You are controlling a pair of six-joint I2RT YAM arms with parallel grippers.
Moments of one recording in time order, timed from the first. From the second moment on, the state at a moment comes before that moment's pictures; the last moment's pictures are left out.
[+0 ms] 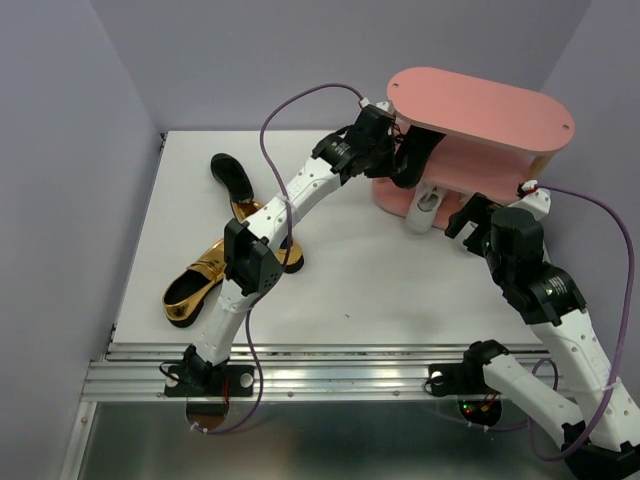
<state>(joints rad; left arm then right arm) -0.77 2.29 2.49 -0.82 0.01 -0.65 0.38 0.74 1.00 -0.71 0.50 0.61</state>
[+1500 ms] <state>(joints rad) -0.61 1.65 1.92 -0.67 -0.17 -0.42 0.38 0.79 0.99 -0.68 0.48 0.61</state>
